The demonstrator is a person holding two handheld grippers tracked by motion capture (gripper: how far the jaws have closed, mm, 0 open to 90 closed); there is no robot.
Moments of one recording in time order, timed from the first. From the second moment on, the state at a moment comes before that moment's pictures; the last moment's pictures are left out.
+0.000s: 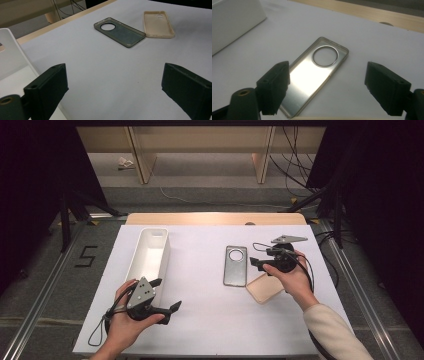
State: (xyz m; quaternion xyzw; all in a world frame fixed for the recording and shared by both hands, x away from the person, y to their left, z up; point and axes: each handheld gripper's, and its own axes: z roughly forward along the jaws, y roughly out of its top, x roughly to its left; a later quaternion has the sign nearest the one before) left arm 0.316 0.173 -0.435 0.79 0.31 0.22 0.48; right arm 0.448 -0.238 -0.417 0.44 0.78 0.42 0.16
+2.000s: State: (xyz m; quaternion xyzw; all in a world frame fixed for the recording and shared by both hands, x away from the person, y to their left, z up) left arm 0.317 0.171 -0.437 0.79 0.31 0.22 0.48; right arm 0.395 -0.212 -0.418 0.27 0.89 0.33 0.16
